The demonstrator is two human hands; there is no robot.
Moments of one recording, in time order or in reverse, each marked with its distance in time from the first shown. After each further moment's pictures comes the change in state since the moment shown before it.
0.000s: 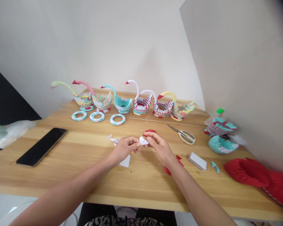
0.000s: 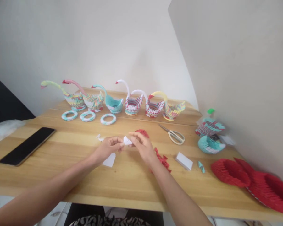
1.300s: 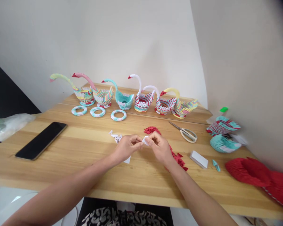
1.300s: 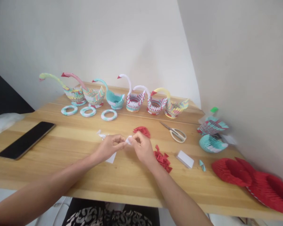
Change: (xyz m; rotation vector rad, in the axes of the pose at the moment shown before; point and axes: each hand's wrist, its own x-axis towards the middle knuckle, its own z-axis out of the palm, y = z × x) left_hand -0.004 0.000 0.003 0.281 0.015 0.065; right_hand -0.004 0.010 0.009 -0.354 0.114 -0.159
